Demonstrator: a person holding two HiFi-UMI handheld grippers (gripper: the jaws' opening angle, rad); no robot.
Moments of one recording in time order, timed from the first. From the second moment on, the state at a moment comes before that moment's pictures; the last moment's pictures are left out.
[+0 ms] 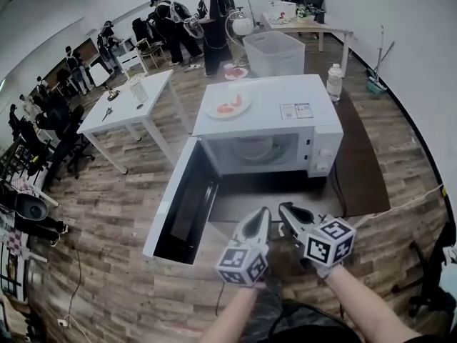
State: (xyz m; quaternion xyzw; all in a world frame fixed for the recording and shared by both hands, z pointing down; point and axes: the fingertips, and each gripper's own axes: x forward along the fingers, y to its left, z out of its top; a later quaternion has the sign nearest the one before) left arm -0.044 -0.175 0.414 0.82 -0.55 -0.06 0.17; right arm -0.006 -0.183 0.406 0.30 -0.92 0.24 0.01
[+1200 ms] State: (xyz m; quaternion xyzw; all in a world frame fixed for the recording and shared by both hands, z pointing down) left arm -0.055 -0.069 0.366 0.82 -0.55 -0.05 0.16; right arm -0.001 -0.066 0.370 0.33 -0.93 0.13 0.09
